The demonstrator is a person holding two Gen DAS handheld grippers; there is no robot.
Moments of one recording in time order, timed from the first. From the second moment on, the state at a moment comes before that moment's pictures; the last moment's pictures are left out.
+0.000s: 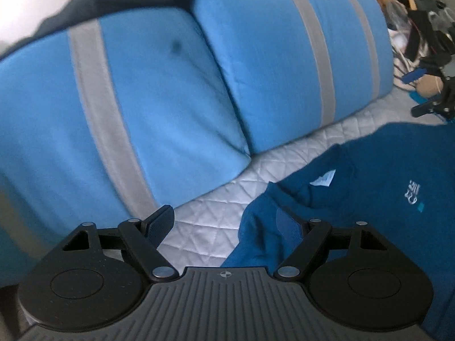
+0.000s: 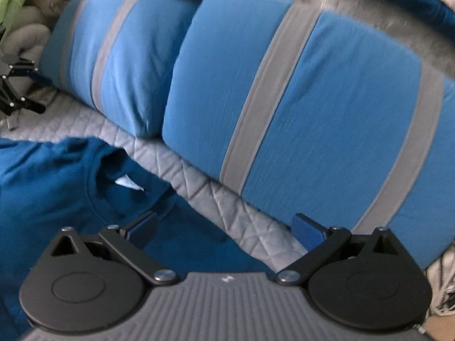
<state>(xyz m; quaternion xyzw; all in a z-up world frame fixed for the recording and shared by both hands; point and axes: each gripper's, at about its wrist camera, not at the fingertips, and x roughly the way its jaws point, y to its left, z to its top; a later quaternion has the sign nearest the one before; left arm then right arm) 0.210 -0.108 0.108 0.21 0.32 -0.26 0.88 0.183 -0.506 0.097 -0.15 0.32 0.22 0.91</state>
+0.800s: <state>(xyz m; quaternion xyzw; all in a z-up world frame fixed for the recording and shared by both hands) 0.309 -0.126 0.019 0.09 0.45 -0.36 0.82 0.278 -0.437 0.001 -0.12 0.40 0.33 0.85</state>
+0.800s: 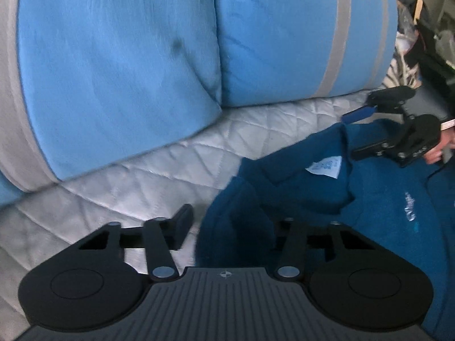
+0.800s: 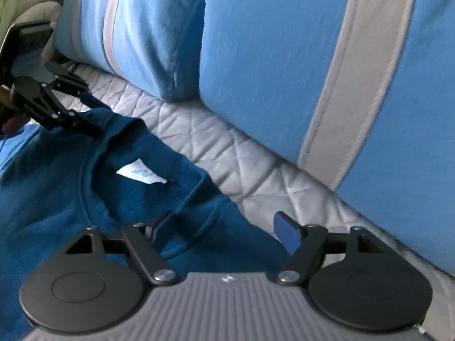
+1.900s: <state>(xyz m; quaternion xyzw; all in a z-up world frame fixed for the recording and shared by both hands) 0.295 -0.092 0.080 0.08 0.34 -0.24 0.90 0.257 -0.439 0.038 -0.17 0.29 0.22 0.91</state>
